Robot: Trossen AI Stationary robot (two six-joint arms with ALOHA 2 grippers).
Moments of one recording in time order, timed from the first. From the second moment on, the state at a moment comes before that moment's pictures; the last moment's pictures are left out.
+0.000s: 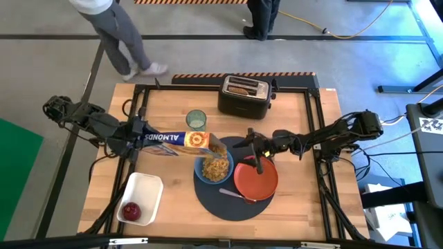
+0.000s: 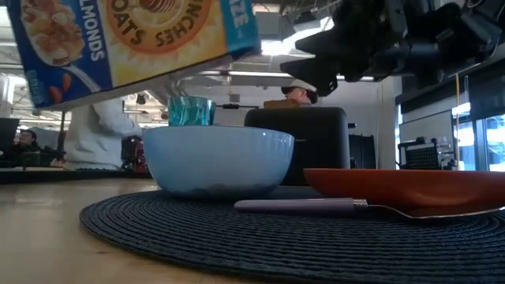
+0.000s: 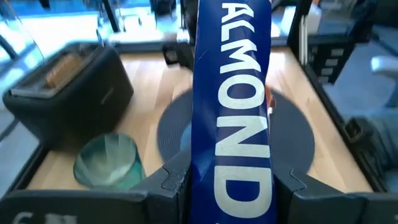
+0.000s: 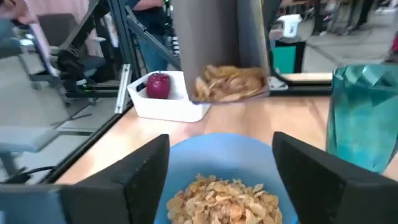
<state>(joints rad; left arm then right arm) -0.42 0.67 1.02 -0.82 -0.41 -0.17 0.06 1.50 0.49 0.95 -0.15 0.07</state>
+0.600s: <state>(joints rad) -0.42 0.59 0.77 -0.27 -0.43 0.05 0.09 1.50 0.65 0.94 -0.10 -0.01</state>
